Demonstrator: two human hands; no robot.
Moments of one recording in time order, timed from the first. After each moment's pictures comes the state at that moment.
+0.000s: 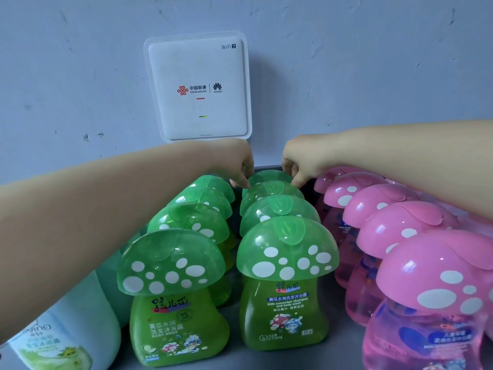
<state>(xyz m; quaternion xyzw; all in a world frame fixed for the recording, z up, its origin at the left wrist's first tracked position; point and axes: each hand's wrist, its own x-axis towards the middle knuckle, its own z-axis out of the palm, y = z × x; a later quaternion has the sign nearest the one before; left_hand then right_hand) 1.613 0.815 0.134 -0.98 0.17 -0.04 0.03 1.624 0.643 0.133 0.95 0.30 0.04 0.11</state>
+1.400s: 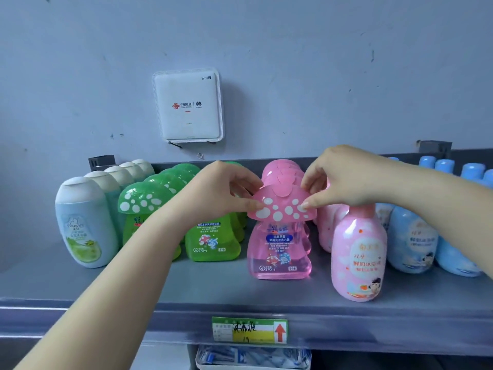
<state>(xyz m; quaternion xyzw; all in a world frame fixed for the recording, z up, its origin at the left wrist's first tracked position) 1.408 0.688 0.081 -0.92 0.17 -0.21 -0.29 1.449 0.475 0.110 0.93 0.33 0.14 -0.06</state>
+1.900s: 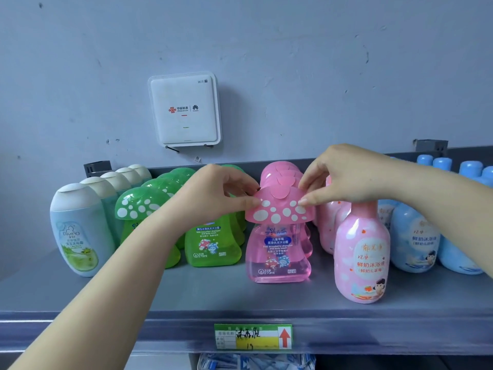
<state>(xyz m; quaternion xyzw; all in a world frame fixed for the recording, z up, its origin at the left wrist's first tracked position) 1.408 0.695 0.081 -0.91 0.17 -0.22 -0.30 1.452 0.474 0.111 0.92 0.34 0.13 -0.13</state>
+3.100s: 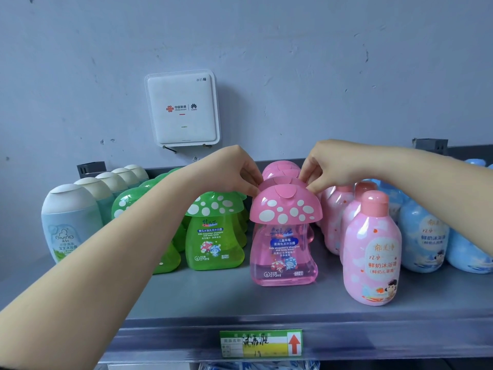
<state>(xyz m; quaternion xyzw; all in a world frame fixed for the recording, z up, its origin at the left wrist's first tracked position) 1.464 0.701 0.109 -0.96 0.18 -0.13 -0.17 1.497 0.490 0.117 0.94 0.31 0.08 -0.07</state>
